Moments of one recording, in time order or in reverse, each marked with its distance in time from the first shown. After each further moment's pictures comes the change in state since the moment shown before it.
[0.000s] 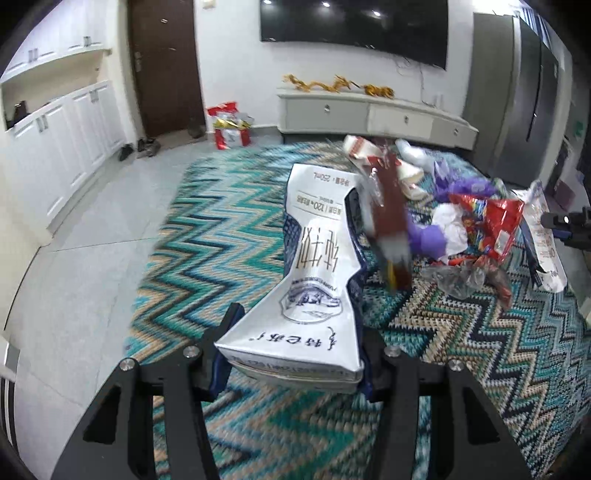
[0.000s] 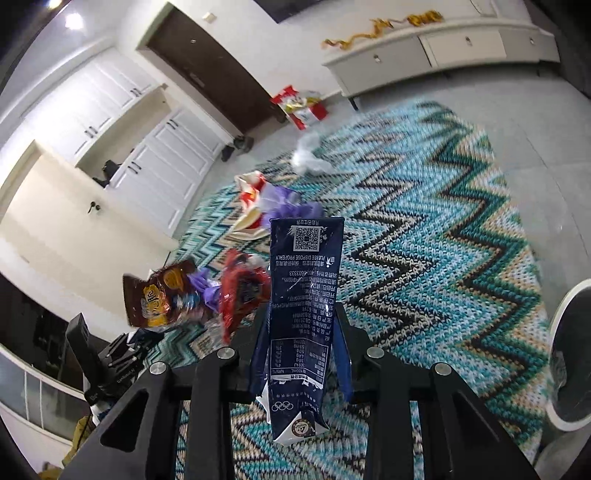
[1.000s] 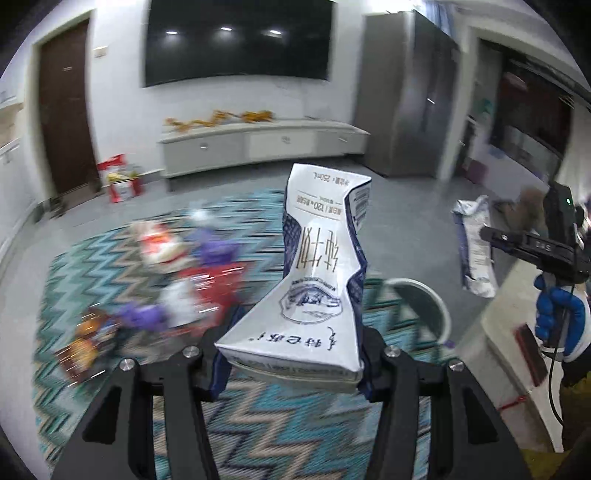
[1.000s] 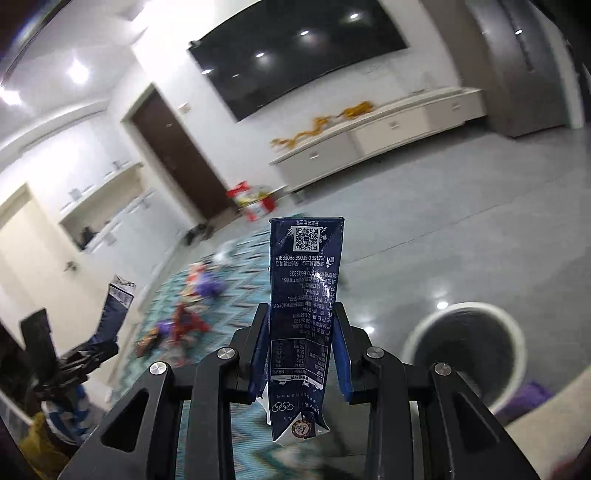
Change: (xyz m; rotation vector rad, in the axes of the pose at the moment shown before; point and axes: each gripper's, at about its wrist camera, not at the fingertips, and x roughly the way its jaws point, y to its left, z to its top) left arm -0.072 -0.247 0.049 0.232 -0.068 -0.352; right arm -0.232 -0.124 -0.070 0.056 -0.380 -0.244
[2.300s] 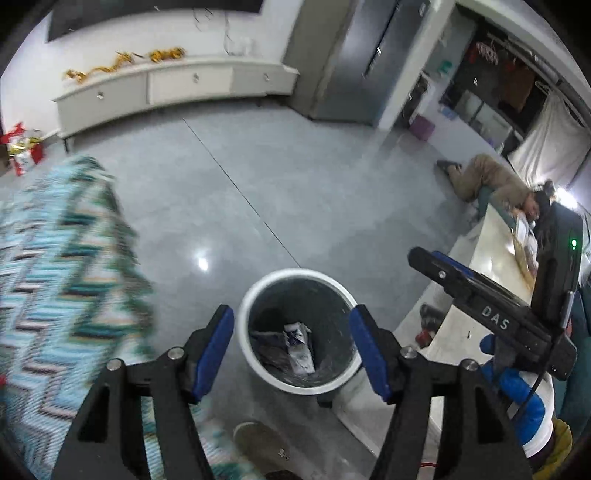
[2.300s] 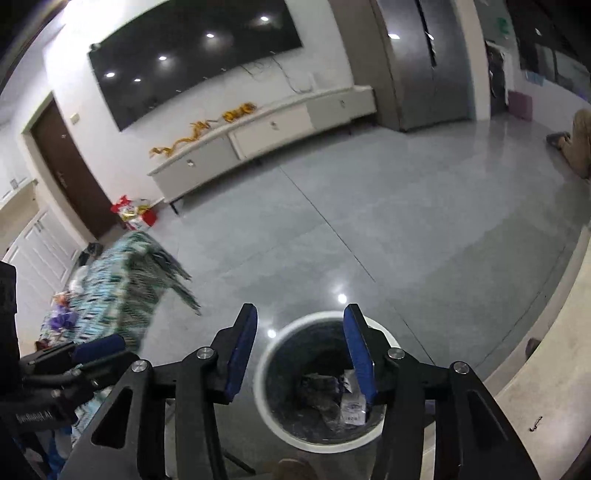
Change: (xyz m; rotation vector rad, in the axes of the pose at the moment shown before) left arm 0.197 -0.170 0.069 -0.012 0.214 -0.259; right arm 0.031 -0.095 0.017 0.076 -0.016 -0.353
